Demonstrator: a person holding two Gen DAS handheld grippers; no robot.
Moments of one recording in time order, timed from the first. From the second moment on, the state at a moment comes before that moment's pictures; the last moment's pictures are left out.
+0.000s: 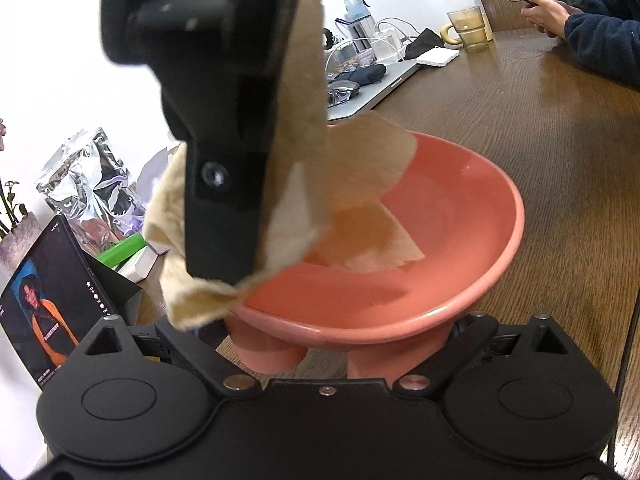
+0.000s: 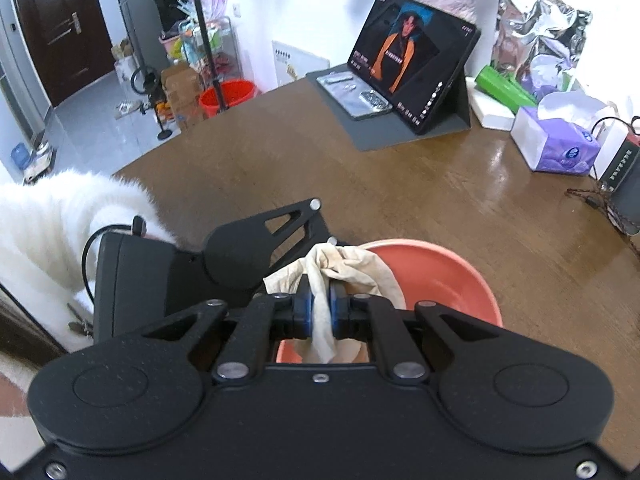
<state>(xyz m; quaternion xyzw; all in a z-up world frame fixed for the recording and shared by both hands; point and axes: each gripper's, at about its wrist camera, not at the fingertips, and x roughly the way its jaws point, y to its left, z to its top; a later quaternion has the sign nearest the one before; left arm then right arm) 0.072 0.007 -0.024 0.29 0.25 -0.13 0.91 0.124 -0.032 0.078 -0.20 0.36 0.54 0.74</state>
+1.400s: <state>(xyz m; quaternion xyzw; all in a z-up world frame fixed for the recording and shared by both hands) 0.070 0.005 -0.025 0.30 0.24 -0.13 0.91 0.153 -0.089 0.064 -0.21 0.38 0.40 0.81</state>
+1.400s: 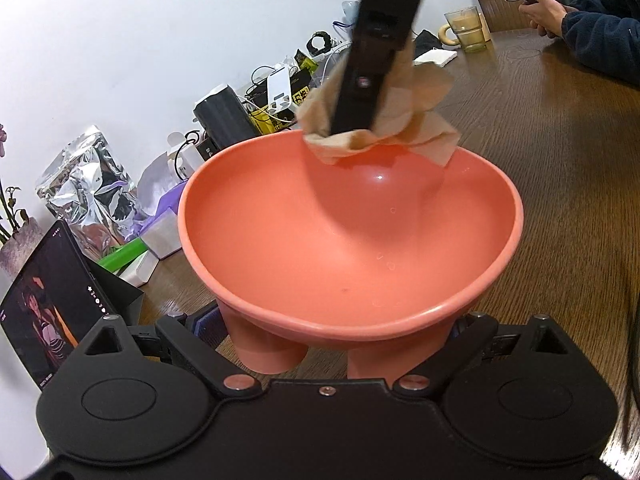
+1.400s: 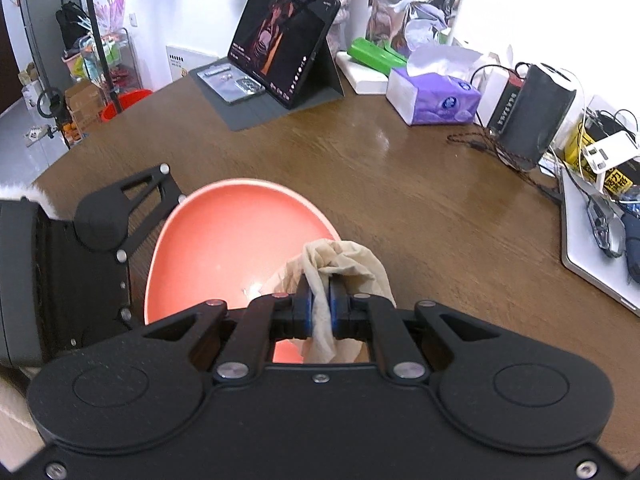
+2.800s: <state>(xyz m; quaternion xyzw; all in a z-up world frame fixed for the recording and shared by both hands) 0.060 0.002 -0.031 0.31 0.24 -0.13 0.91 0.100 -0.076 0.053 -0.24 0.43 0.48 0.73</state>
